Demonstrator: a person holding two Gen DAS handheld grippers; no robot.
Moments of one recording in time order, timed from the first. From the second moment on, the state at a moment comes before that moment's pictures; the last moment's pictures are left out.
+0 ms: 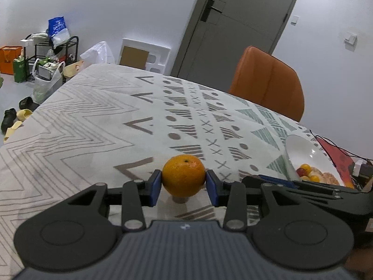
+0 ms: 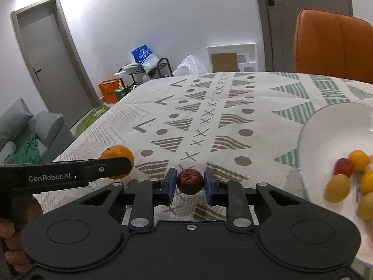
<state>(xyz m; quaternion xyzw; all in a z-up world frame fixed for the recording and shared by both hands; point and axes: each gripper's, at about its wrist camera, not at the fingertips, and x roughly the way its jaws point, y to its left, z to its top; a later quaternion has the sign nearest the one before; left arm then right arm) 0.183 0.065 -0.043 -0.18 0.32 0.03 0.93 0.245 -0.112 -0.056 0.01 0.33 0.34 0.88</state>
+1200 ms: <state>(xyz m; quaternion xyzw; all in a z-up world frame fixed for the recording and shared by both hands) 0.205 -0.034 -0.022 -0.14 0.30 -0.04 0.94 0.229 -0.229 -0.023 0.06 0.27 0.26 0.93</state>
